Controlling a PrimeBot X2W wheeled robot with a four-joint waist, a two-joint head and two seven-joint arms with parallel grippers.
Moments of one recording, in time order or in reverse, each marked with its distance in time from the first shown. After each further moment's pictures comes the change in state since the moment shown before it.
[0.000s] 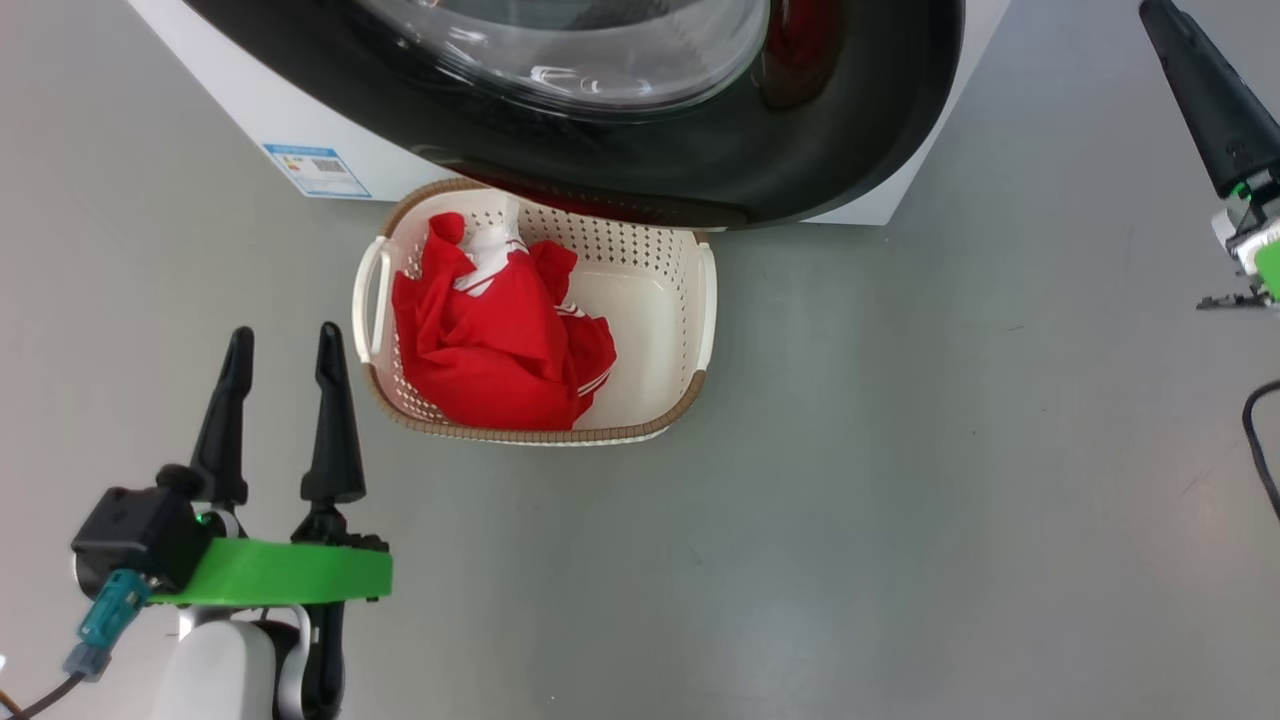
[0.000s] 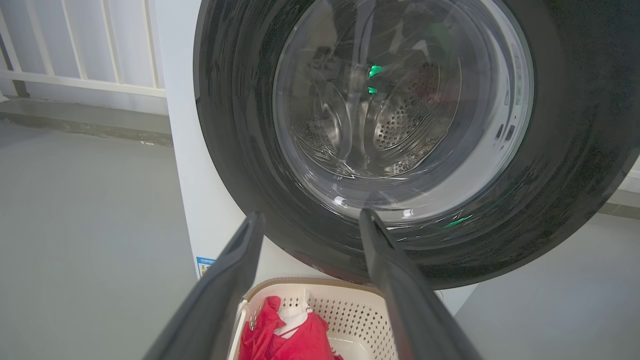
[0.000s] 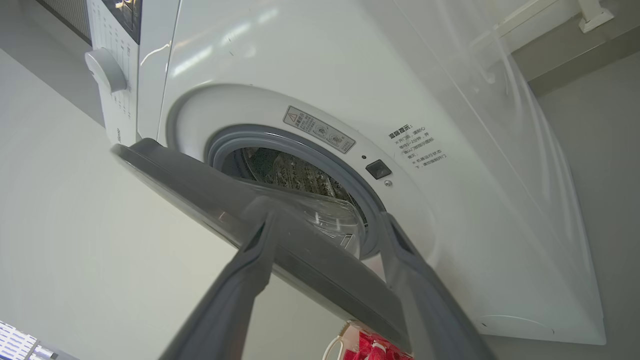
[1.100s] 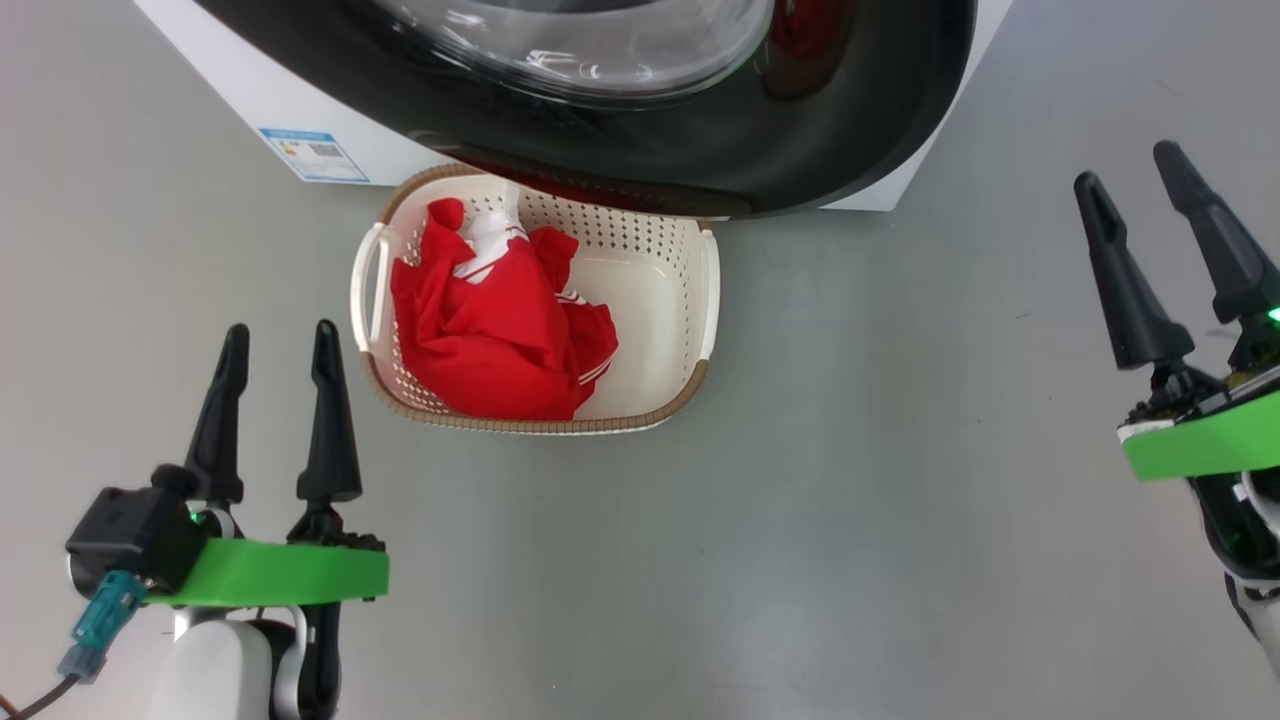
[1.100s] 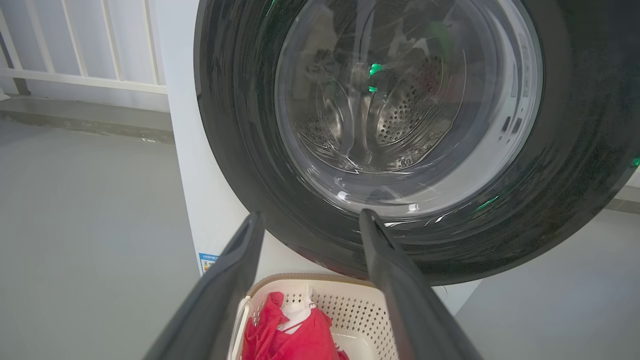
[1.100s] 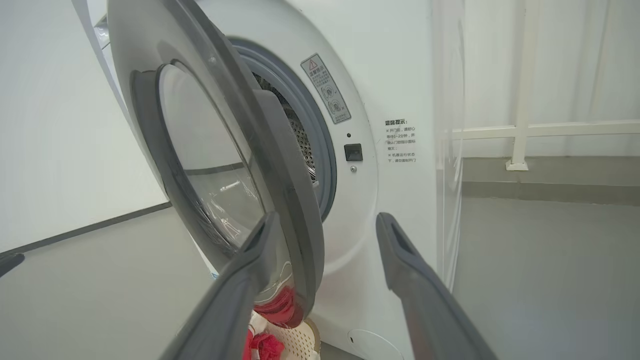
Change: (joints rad) left arm 0.001 0.000 0.009 -0.010 0.007 -0.007 0.000; right arm 0.261 -0.010 0.064 -0.120 -0.693 0.000 -0.468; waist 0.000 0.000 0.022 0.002
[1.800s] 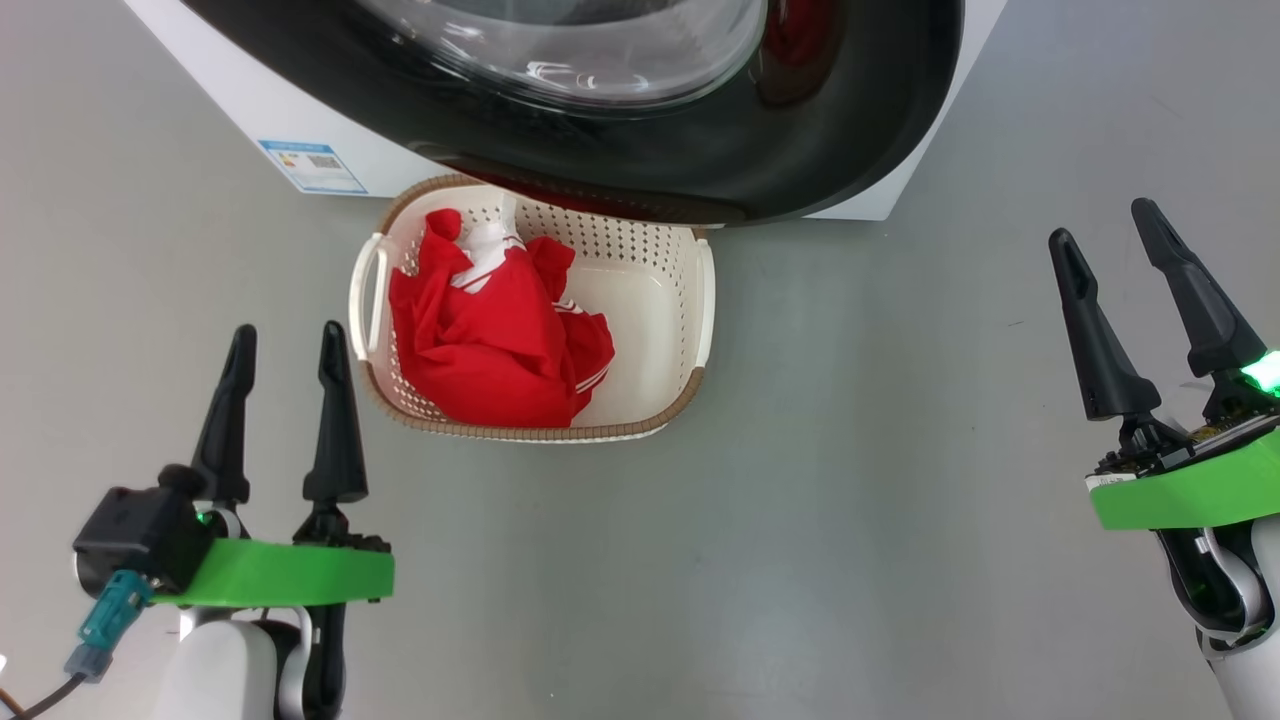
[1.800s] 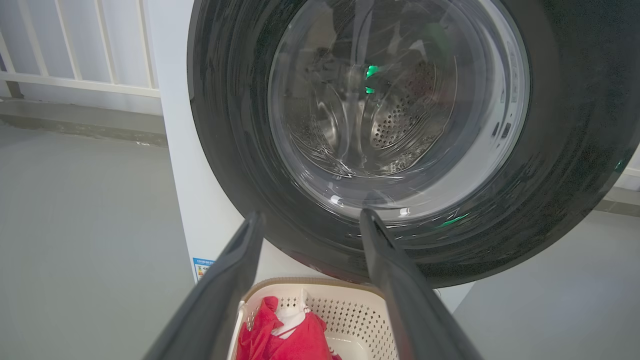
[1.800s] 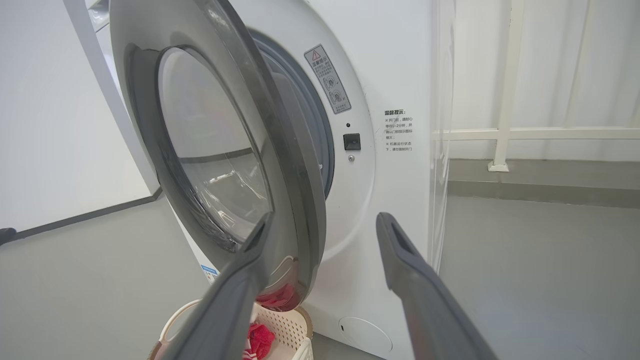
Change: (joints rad) left arm 0.000 0.000 -0.009 0.001 -0.001 0.000 0.000; right arm 0.103 0.107 -0.077 -0.048 -0.151 0.000 0.000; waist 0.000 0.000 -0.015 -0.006
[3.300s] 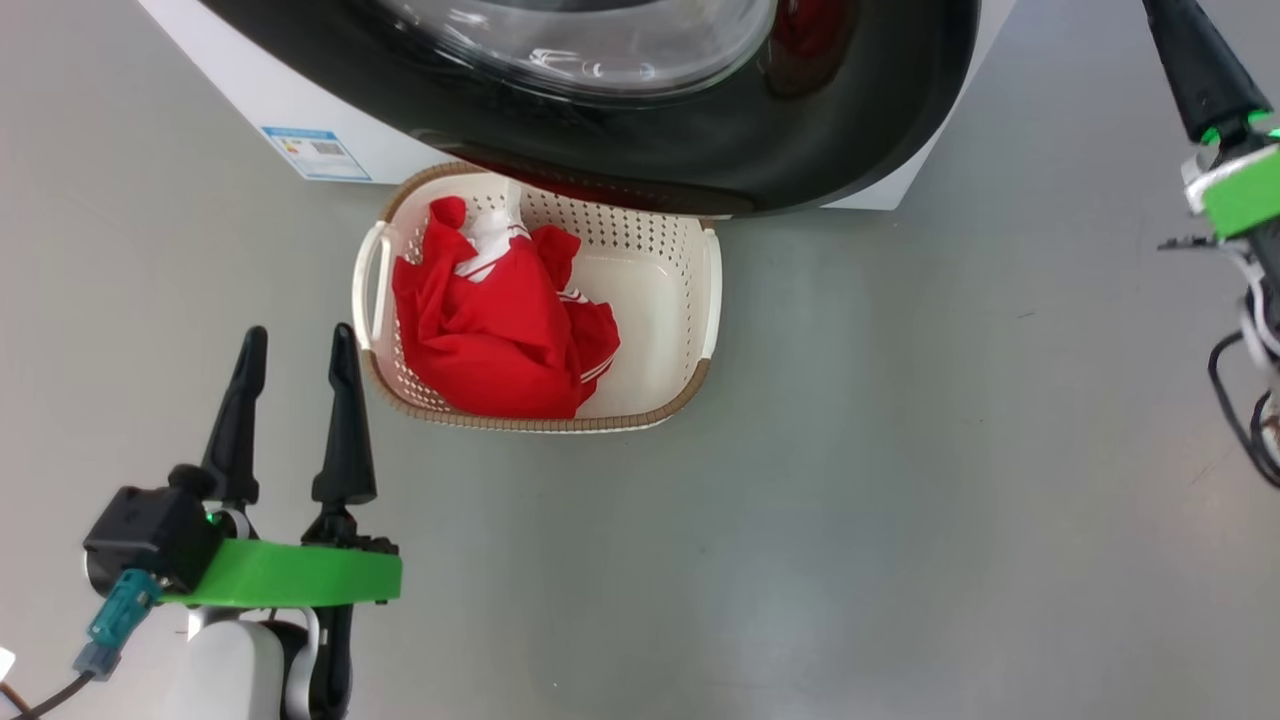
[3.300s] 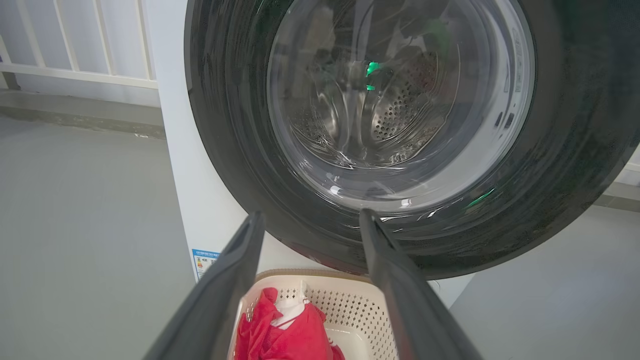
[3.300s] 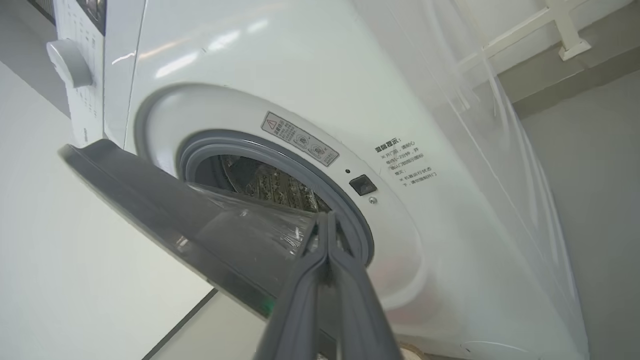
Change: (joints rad) left arm 0.000 0.000 -0.014 0.004 -0.006 0.001 0.000; right arm -0.477 -0.114 0.177 0.299 0.766 0.000 0.242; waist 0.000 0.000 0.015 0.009
